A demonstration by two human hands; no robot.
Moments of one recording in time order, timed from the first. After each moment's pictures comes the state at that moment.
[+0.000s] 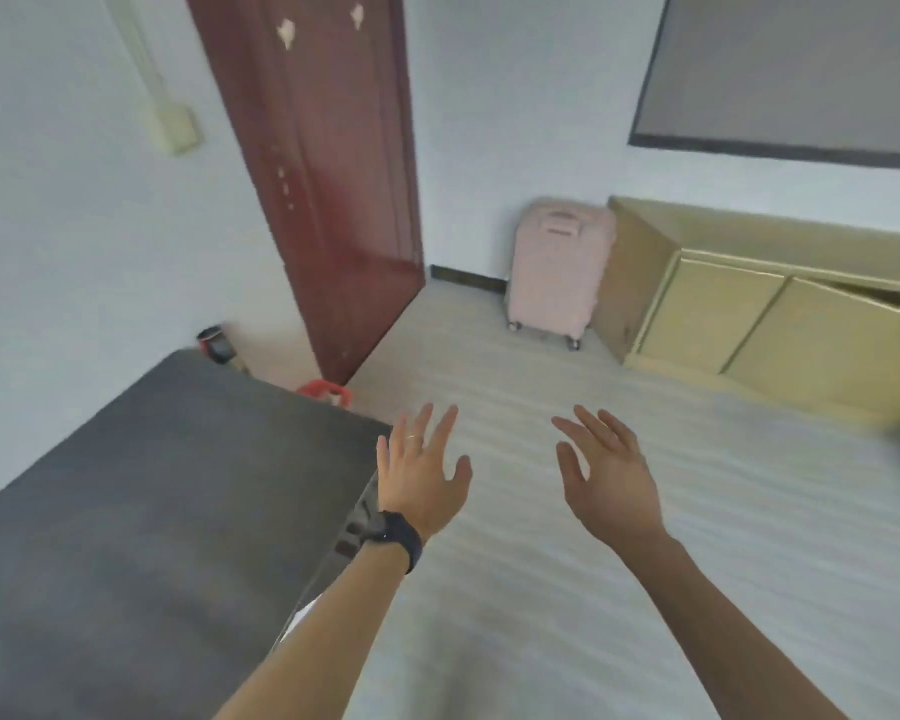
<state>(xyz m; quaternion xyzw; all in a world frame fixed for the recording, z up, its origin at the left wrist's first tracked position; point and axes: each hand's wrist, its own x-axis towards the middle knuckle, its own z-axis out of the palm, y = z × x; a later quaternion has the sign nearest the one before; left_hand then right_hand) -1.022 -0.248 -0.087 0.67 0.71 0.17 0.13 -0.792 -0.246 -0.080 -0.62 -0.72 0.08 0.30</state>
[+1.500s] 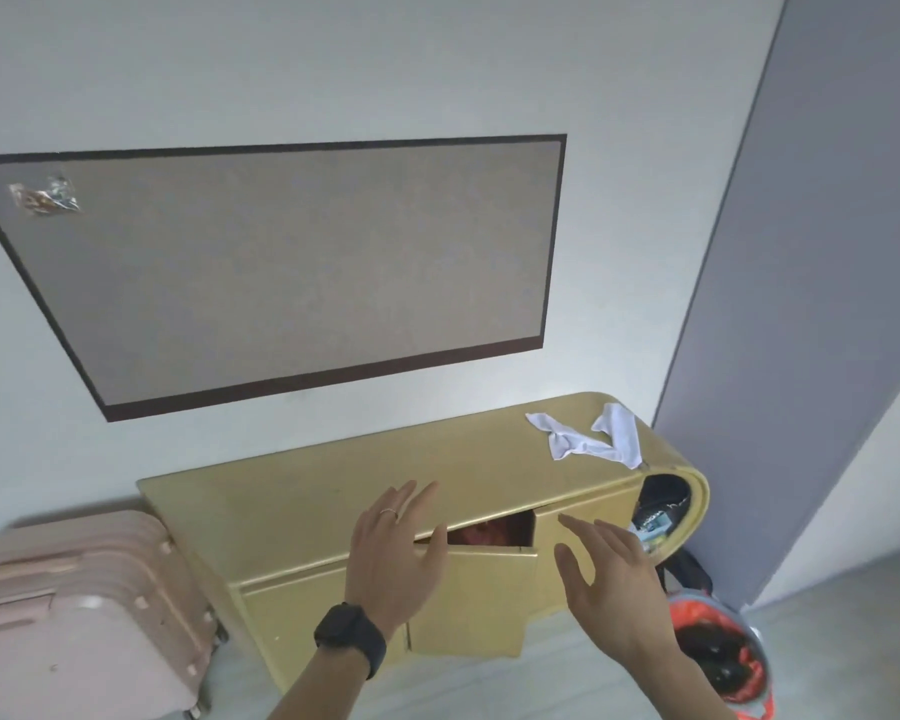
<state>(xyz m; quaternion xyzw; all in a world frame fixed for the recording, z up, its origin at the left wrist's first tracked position) -0.076 0.521 -0.017 0.87 0.40 0.23 0.15 0.119 0.354 -0.030 -0.83 -0.45 -0.04 0.33</state>
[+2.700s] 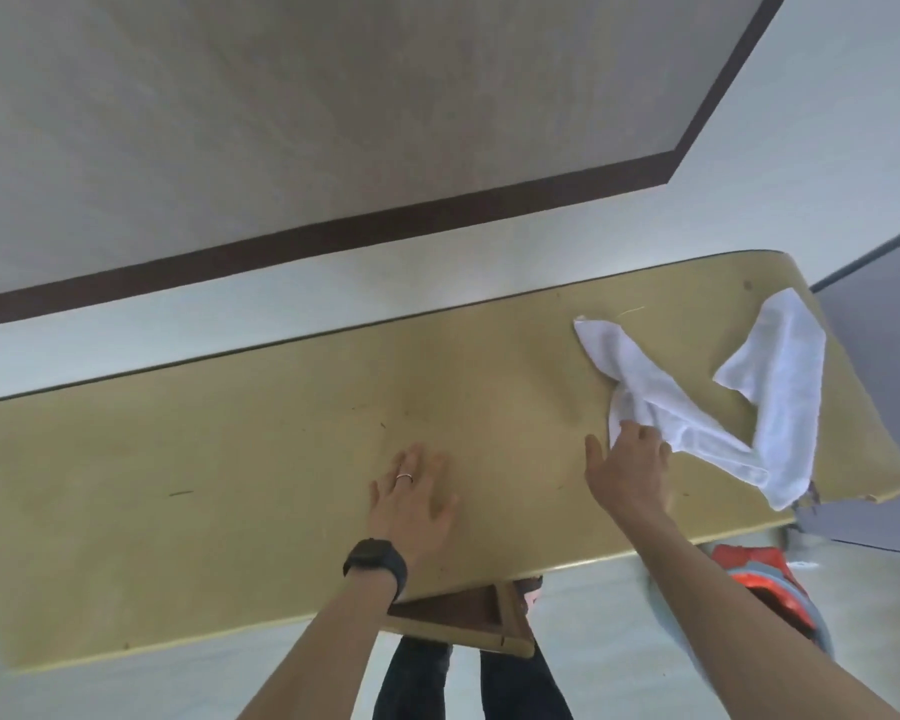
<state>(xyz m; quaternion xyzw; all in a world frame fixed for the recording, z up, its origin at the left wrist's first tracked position) 0.283 0.878 -0.334 0.79 0.50 -0.21 0.28 0.539 0.792 -0.337 -0.93 -0.25 0.25 0.06</state>
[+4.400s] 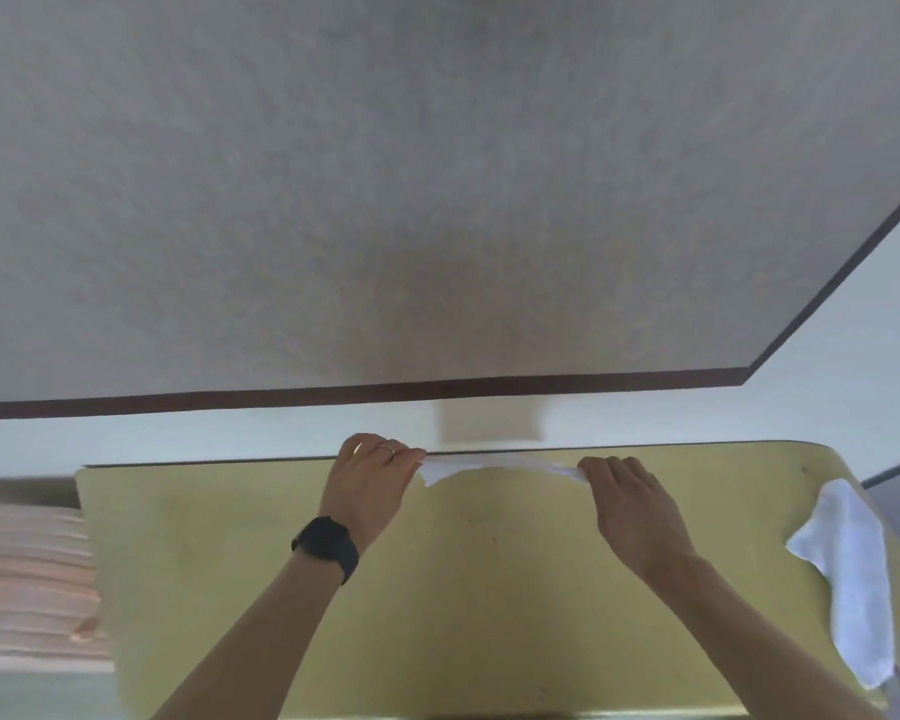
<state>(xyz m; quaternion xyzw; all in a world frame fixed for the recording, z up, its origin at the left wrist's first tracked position) 0.135 1.035 -0.148 0.90 0.40 0.16 -0.07 0.437 0.898 -0.162 -0.74 -0.65 -0.02 0.13</state>
